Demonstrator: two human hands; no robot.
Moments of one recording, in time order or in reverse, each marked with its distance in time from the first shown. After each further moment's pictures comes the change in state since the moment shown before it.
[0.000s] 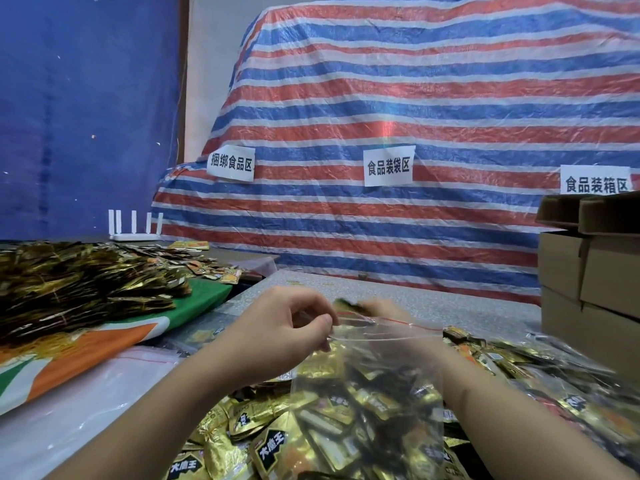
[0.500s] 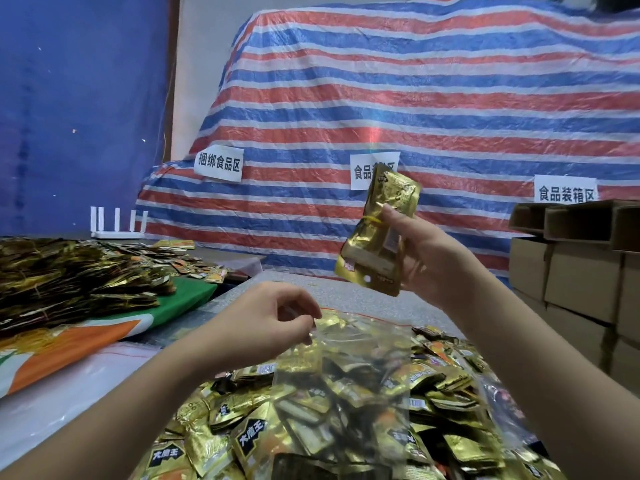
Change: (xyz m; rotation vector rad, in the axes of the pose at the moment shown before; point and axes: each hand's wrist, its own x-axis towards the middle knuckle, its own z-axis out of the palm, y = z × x) left_hand -0.003 0.011 -0.001 0.033 -0.053 -0.033; right_hand -0.095 -0.096 -0.112 1.281 0.097 -0.136
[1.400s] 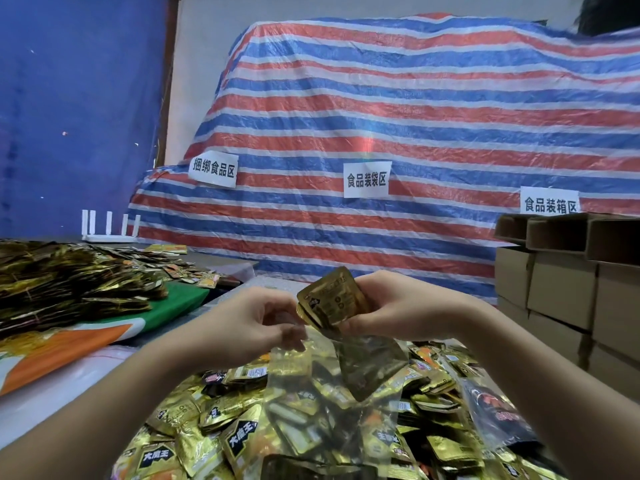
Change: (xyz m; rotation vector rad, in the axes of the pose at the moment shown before) left_hand -0.003 -0.001 -0.008 -0.056 -0.129 0.074; right_hand -0.036 0.004 0.012 -1.236 -0.395 0.048
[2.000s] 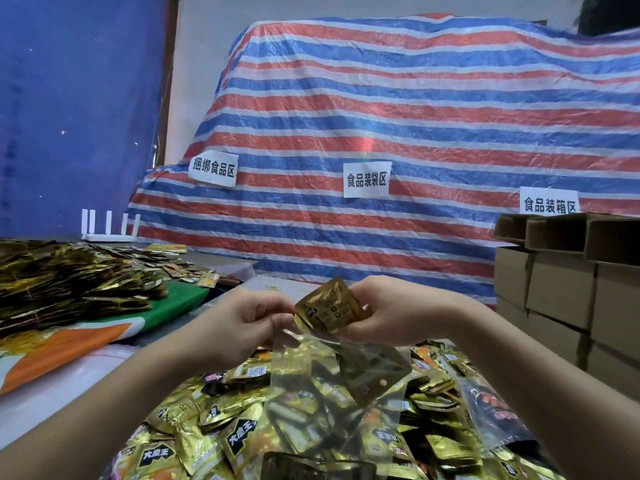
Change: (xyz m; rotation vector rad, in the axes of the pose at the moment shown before) left_hand -0.002 -0.019 0.000 -0.132 0.043 -0.026; right_hand 0.003 -0.007 0.004 -0.210 -0.020 0.064
